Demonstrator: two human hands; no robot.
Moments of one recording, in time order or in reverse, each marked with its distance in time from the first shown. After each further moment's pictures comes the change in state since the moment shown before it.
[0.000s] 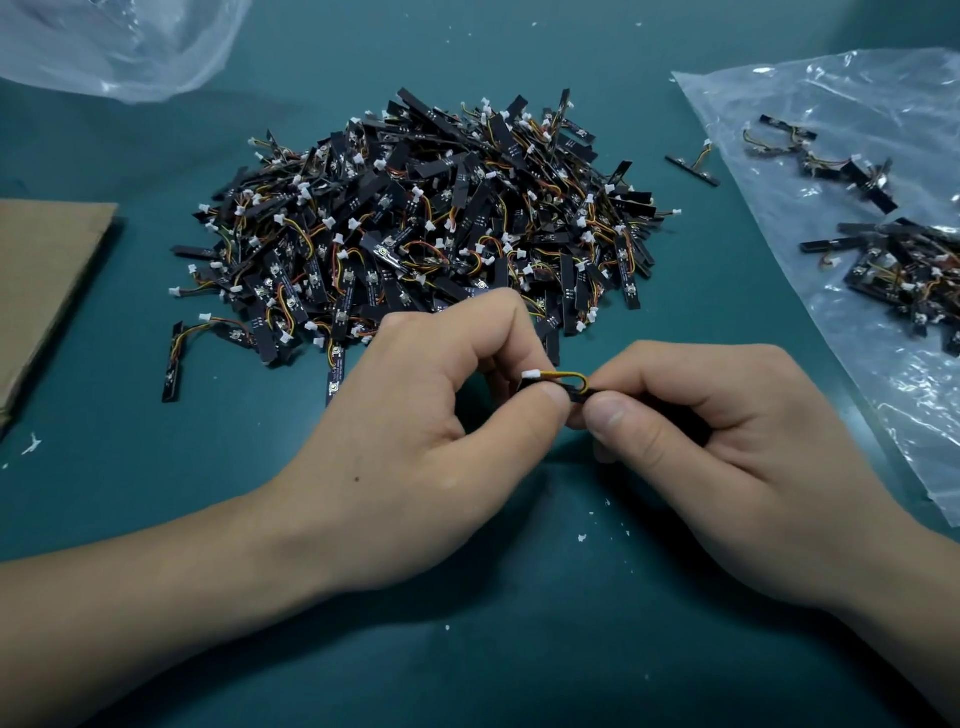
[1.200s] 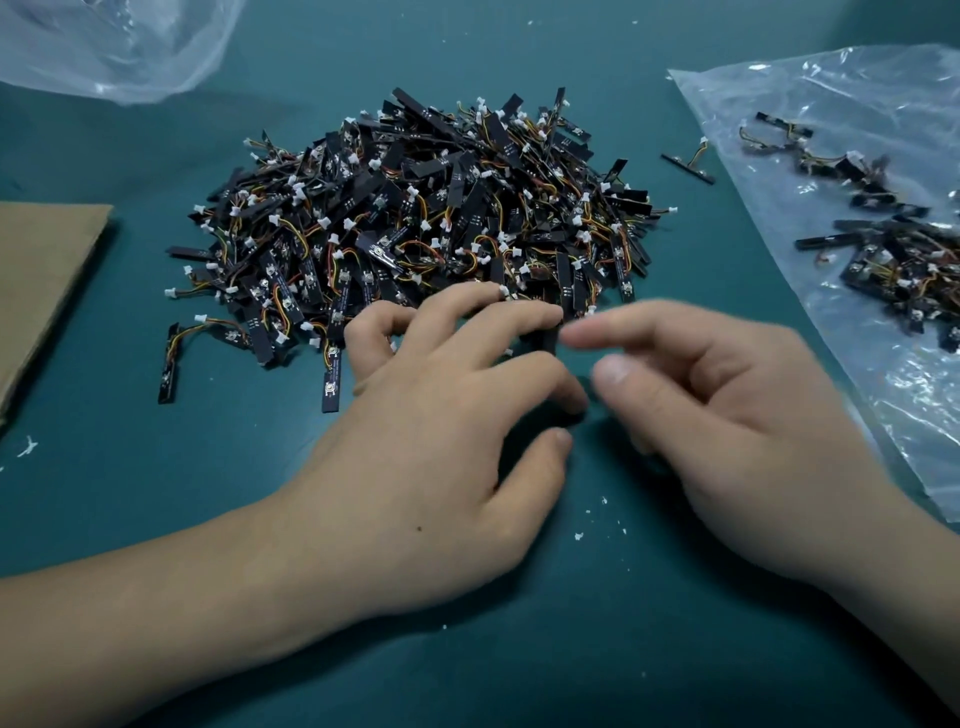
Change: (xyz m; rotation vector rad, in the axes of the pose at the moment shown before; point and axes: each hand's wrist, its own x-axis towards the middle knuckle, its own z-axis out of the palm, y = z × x) left_hand -0.008 -0.005 0.007 0.587 -0.133 0.042; right_hand -0.001 0.010 0.001 0.157 0.092 0.141
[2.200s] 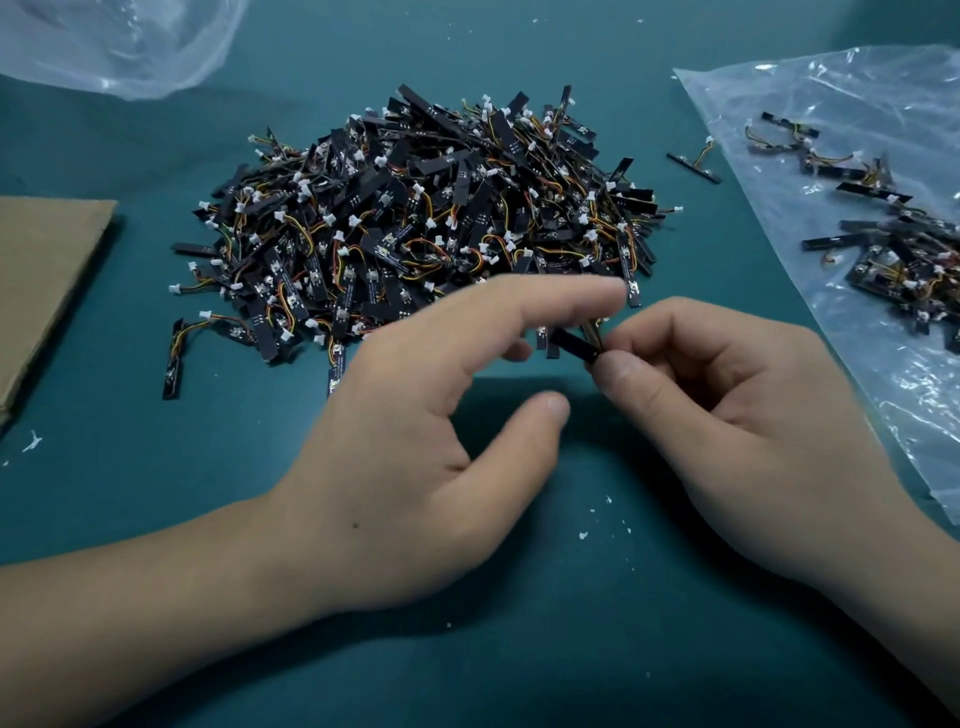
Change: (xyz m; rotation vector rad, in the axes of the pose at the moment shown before) left_hand -0.001 -0.002 -0.001 -0.609 0.226 0.063; right_hand 0.000 0.001 0.002 -0.092 0.067 -0.026
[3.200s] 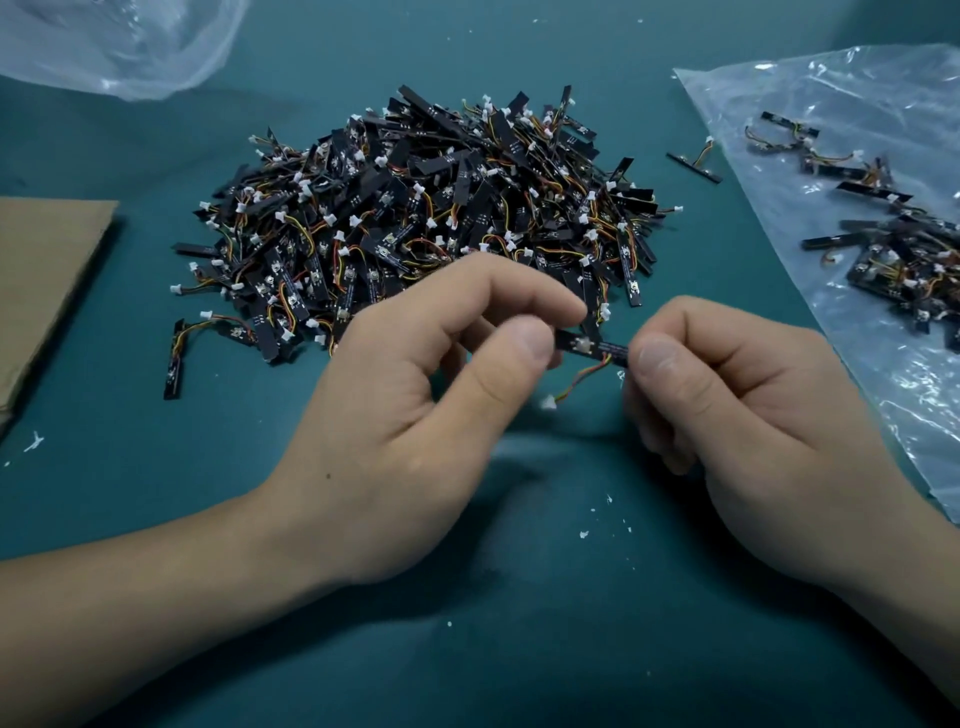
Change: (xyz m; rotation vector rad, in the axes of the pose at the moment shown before) left_hand 0.007 -0.001 -0.005 -0.085 0.073 -0.008; right_hand 0.000 -0.008 -0.004 0.108 -0.050 -0.003
